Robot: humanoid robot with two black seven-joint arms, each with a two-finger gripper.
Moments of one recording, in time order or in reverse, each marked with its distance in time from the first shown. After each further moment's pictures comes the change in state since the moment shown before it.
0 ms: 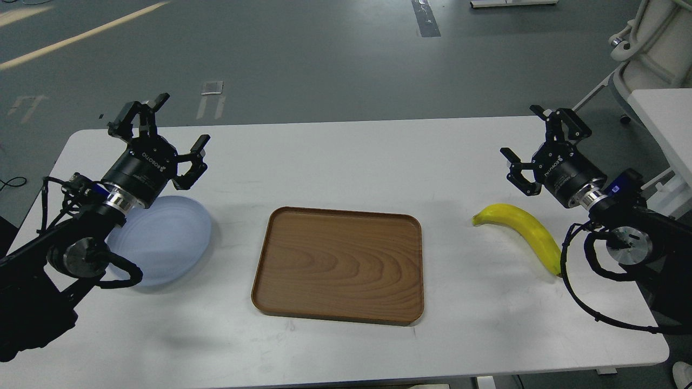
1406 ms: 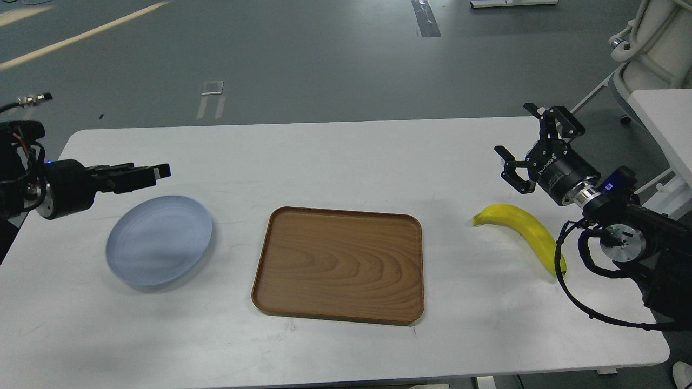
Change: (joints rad) left arm -0.117 0.426 0.224 -0.135 1.516 0.292 0.000; right arm 0.012 0.021 -0.002 -0.004 -0.003 0.000 0.000
